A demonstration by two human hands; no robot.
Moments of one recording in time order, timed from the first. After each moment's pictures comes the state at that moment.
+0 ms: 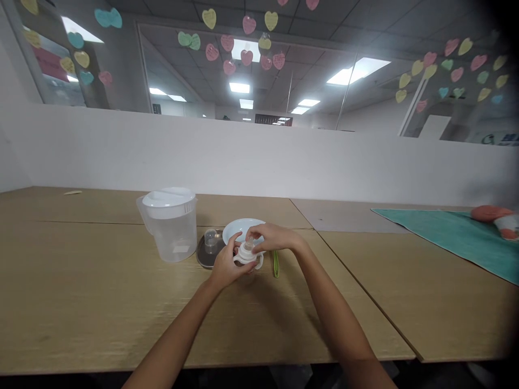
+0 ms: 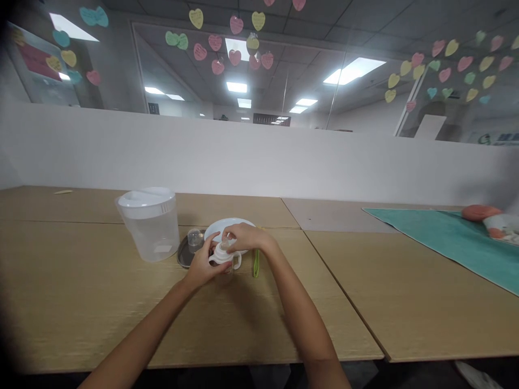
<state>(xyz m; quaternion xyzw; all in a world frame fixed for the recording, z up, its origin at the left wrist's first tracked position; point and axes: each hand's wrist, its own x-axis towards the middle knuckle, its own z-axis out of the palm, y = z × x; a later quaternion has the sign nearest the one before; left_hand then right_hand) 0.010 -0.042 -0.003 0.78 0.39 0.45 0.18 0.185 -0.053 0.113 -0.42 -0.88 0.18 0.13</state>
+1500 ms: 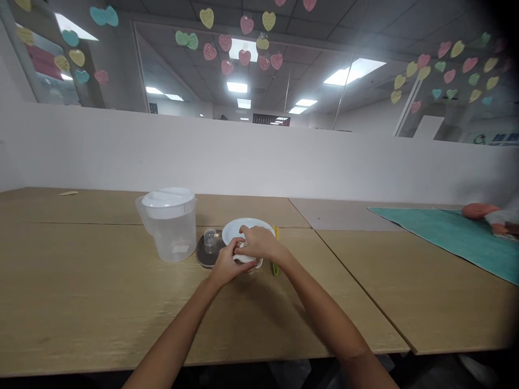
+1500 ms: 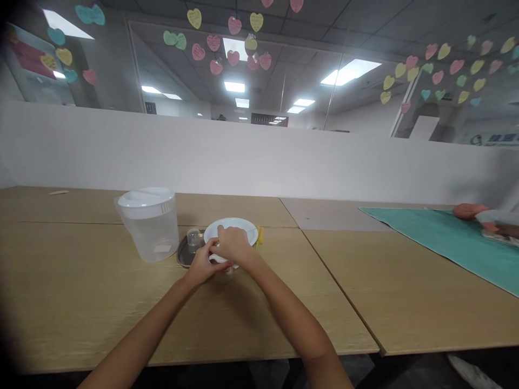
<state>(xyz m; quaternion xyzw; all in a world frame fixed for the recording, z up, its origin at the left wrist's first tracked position) 0.009 -0.038 -0.002 0.78 0.37 0.44 0.24 0.143 -0.060 0.087 -0.55 -0.82 -0.04 0.13</state>
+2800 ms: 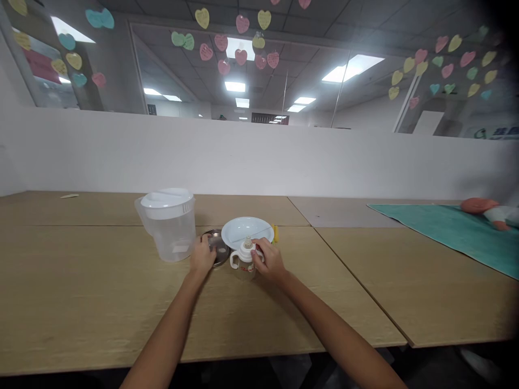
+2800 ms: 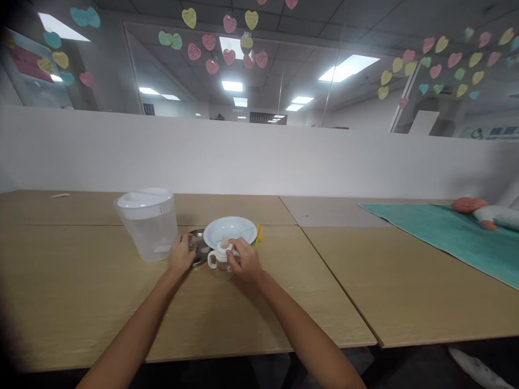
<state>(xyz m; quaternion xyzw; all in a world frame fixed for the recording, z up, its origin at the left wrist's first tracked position) -0.047 0.012 -0.019 0.70 0.61 0.38 -0.03 0.177 -0.062 -0.010 -0.39 -0.78 -0.03 0.49</state>
